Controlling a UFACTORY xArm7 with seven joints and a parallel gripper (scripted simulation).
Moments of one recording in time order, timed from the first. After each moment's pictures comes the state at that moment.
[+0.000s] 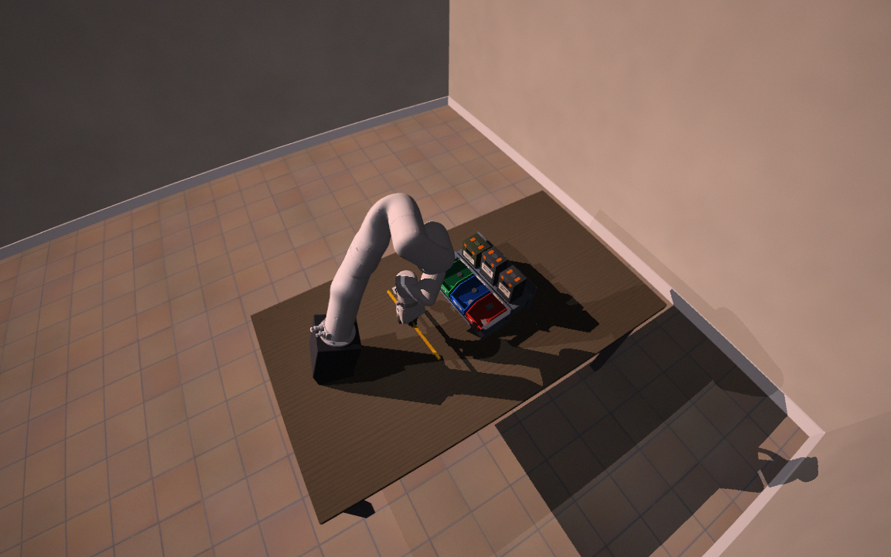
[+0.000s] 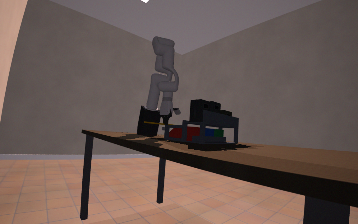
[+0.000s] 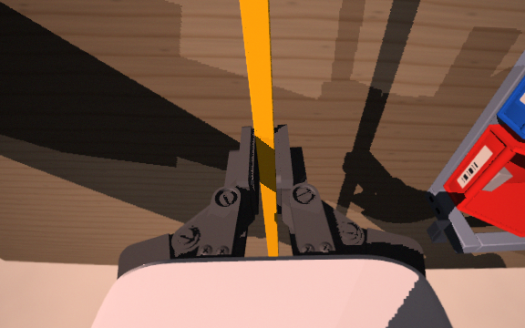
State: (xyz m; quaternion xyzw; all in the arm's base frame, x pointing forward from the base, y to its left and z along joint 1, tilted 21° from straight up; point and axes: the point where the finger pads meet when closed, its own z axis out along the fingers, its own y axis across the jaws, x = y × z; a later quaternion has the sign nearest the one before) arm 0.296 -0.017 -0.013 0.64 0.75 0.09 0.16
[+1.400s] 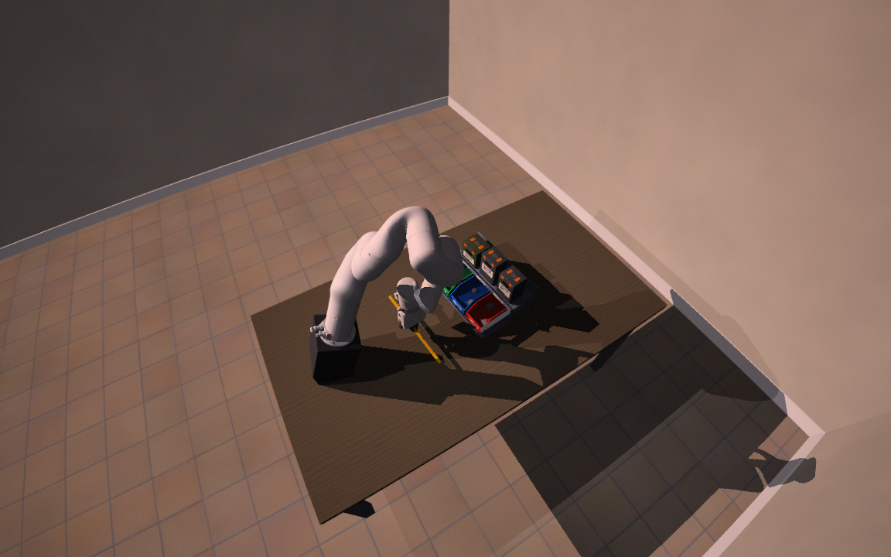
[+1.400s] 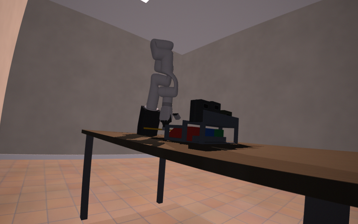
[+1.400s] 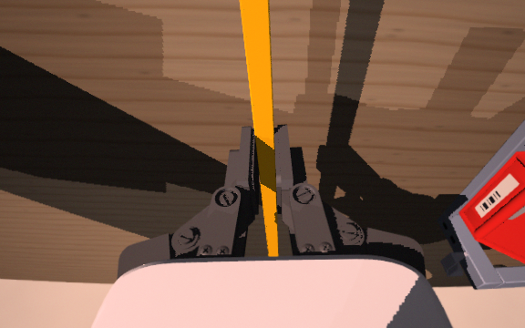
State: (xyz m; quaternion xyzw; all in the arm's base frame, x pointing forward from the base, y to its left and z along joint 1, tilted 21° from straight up) arm 0.312 -0.020 -0.050 0.64 0.75 0.09 0.16
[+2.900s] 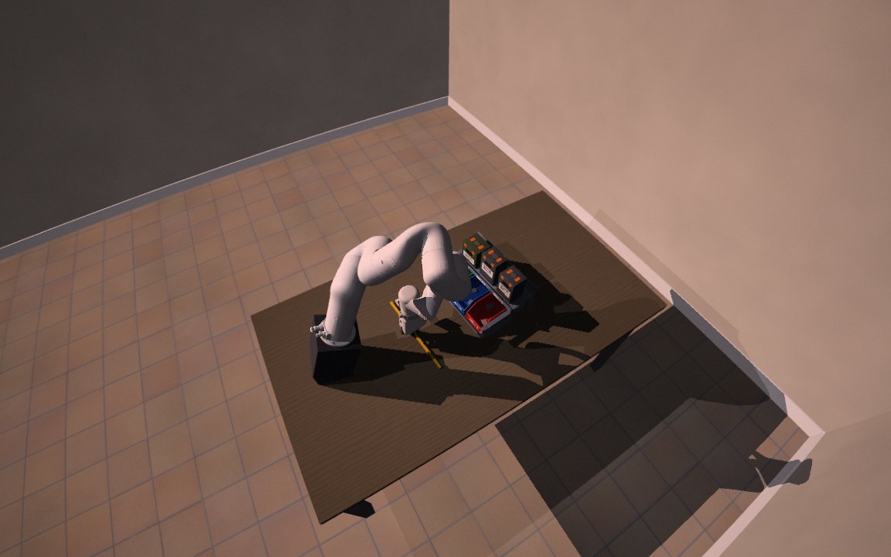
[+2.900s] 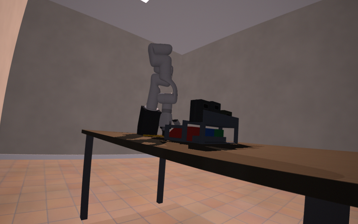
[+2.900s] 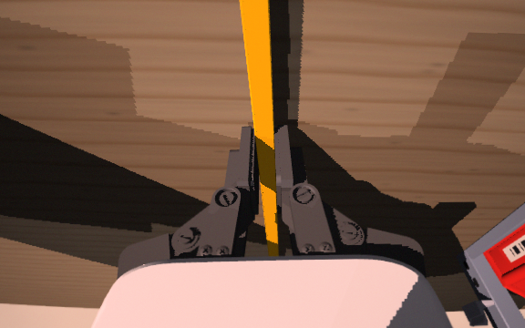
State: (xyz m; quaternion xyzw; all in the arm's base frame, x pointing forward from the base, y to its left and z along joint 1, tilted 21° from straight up) arm 0.329 -0.022 -0.094 0.64 0.75 0.09 0.16
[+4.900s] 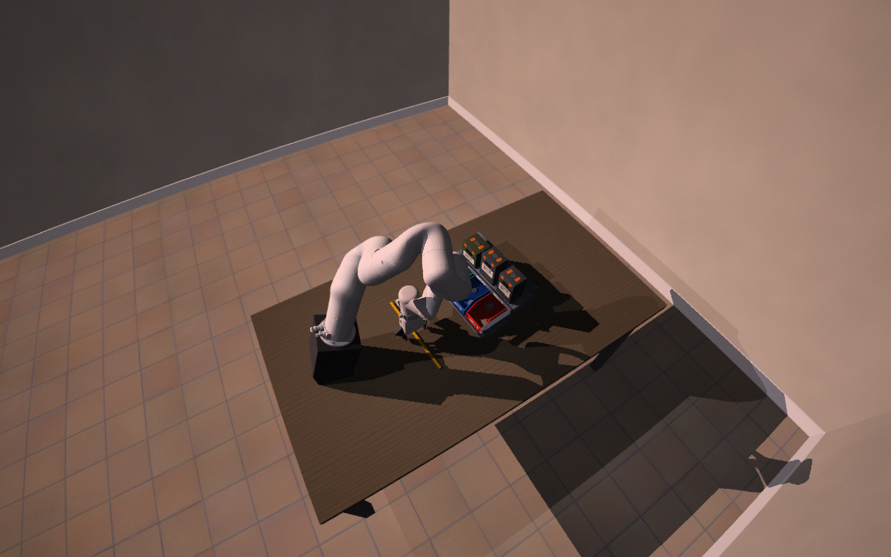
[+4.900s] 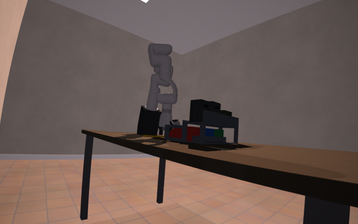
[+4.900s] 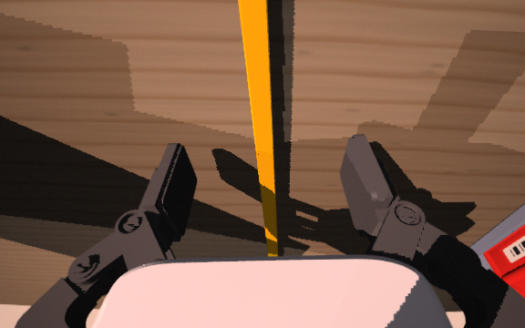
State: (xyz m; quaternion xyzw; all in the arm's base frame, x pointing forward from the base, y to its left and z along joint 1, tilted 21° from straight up) arm 0.330 -0.022 -0.095 0.64 0.75 0.09 0.16
